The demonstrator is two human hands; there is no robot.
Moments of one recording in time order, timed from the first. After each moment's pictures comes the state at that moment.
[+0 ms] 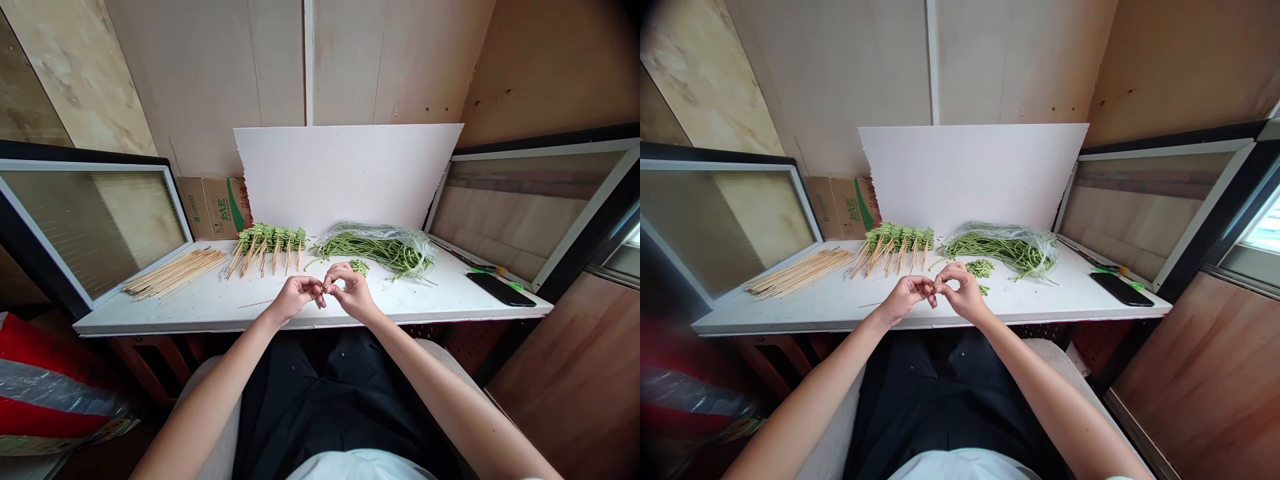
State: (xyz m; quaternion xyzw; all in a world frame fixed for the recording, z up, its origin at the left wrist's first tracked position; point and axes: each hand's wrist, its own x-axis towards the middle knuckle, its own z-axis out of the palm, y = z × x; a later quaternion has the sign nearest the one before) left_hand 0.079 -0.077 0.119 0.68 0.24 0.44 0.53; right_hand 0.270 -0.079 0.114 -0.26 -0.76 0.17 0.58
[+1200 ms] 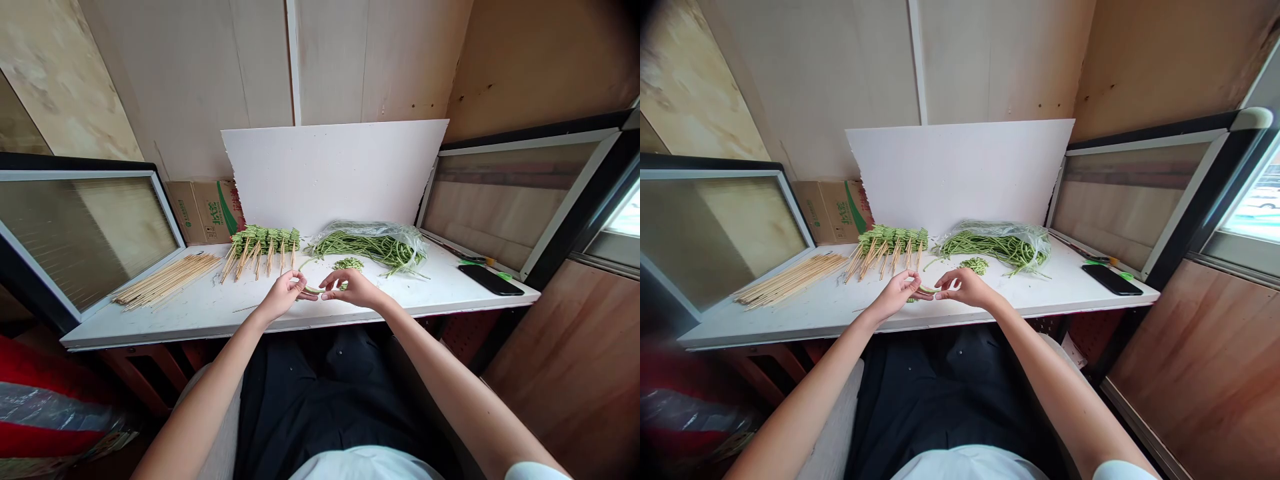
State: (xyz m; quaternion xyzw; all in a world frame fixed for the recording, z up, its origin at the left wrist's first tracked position) left_hand 0.065 -0.059 0.108 0.66 0.33 0.40 0.54; right_hand 0.315 -0.063 0.125 -0.34 -0.83 0.23 0.37
